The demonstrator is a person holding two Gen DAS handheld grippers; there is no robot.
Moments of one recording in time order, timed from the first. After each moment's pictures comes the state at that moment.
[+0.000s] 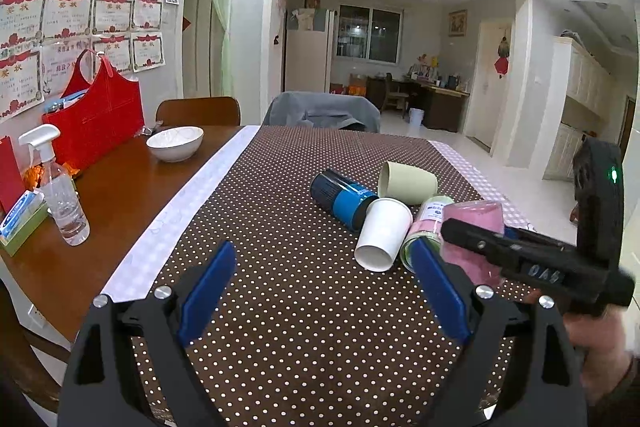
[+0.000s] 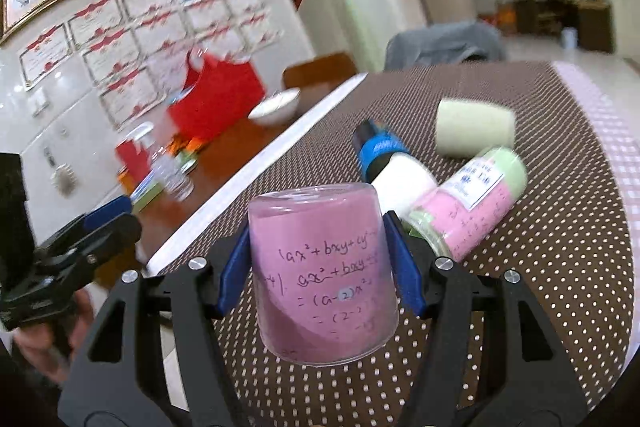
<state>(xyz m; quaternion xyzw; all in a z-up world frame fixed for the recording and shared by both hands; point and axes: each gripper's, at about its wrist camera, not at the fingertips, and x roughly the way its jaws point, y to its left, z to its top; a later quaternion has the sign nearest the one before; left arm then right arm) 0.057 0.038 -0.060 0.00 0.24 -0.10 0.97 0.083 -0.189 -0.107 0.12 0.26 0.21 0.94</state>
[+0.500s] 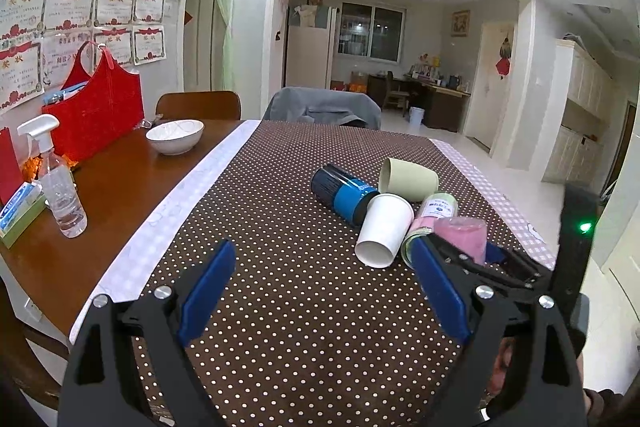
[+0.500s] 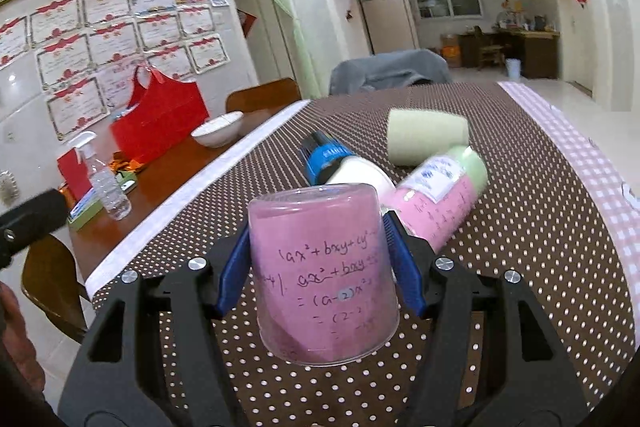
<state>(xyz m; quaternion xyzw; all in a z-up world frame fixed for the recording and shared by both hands) 0.062 0.040 -0.067 -0.01 0.25 -0.10 0.96 0.090 -0.179 -0.146 0.11 0.24 0.11 0.96</state>
